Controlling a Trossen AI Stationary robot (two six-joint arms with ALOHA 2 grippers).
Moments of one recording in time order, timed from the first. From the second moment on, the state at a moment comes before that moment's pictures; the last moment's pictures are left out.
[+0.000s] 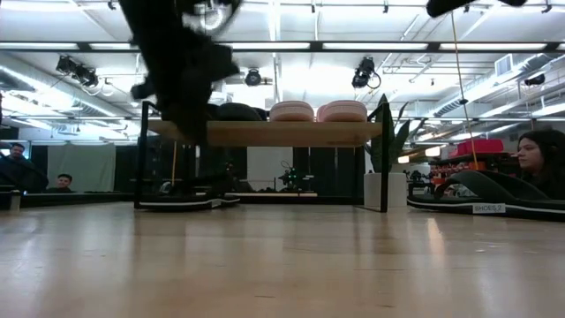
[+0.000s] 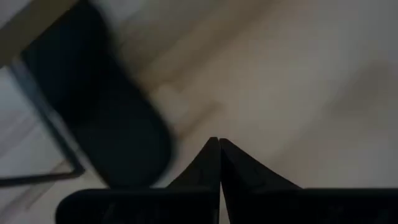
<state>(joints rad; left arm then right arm) -0.23 1.64 1.12 -0.81 -0.56 -0.98 0.71 1.46 1.22 -0.97 0.88 1.11</state>
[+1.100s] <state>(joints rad) -0.25 1.64 2.12 -1.03 -0.43 -0.04 0.36 1.46 0.71 -1.05 0.57 1.40</state>
